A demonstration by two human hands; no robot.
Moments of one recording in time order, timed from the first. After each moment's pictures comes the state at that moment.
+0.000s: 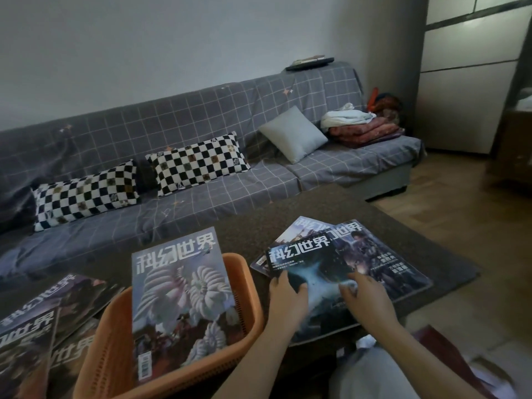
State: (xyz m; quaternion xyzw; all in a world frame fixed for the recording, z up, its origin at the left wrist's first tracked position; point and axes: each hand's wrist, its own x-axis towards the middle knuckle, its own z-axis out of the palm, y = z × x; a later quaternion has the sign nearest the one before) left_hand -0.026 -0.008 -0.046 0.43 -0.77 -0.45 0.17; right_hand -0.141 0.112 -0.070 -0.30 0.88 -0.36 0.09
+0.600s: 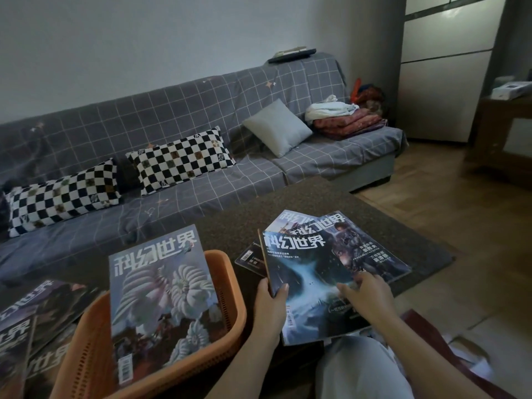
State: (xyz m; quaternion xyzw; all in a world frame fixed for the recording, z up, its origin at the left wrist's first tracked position) left_hand -0.020 0.003 -0.073 0.43 -0.63 -0.60 0.24; right_hand -0.162 0.133 -0.089 -0.20 0.91 -0.33 0.12
